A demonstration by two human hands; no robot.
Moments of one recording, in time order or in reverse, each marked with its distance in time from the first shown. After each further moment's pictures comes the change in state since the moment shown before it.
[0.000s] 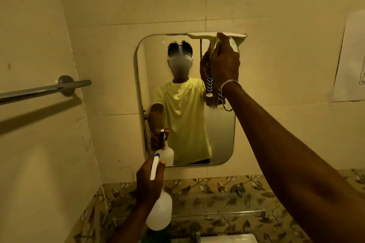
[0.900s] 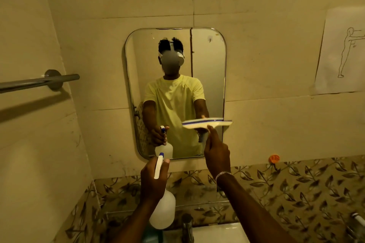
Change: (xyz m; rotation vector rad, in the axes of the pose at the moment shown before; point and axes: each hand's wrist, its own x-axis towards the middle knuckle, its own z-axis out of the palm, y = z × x) left_hand -0.032 0.007 0.027 -0.080 -0.049 0.031; right_hand -0.249 0.133 -0.058 -0.283 -0.346 0.175
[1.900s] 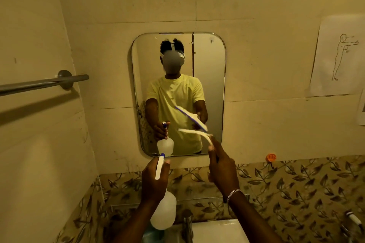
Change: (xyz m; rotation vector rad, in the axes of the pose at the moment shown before) left_hand -0.018 0.016 -0.016 0.029 0.004 -0.036; right_hand -0.053 -0.022 -0.054 0.195 -0.201 0.162
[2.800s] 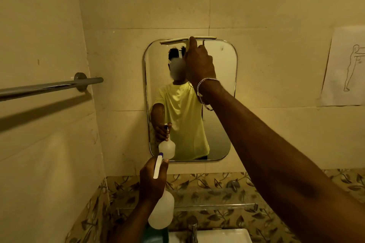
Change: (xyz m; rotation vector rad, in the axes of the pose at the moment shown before) left_hand 0.024 0.000 -0.029 0.003 0.039 0.022; right_hand 0.180 -0.270 -0.009 -0.354 0.188 -0.475
